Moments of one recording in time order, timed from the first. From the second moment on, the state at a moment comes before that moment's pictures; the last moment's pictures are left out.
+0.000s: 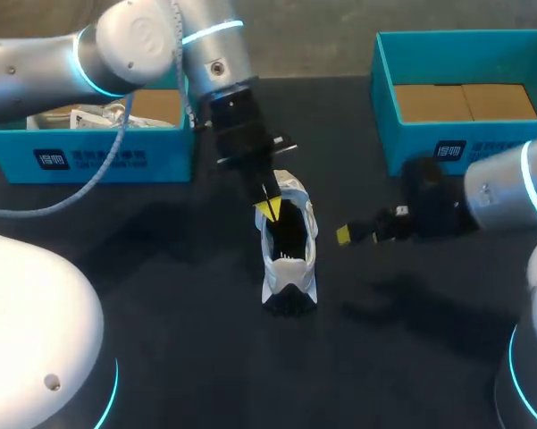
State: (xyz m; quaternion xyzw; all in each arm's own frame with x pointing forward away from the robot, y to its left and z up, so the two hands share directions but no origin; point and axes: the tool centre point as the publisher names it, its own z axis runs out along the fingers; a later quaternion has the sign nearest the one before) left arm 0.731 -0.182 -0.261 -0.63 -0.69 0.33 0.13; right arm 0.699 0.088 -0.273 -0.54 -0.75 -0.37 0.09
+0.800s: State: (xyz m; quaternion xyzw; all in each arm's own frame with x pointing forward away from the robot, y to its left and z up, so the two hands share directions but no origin) left arm 0.737 -0.176 -0.278 -0.62 -0.72 0.27 0.13; right arm 0.686 0.042 -0.193 -0.53 -0.78 -0.33 0.09
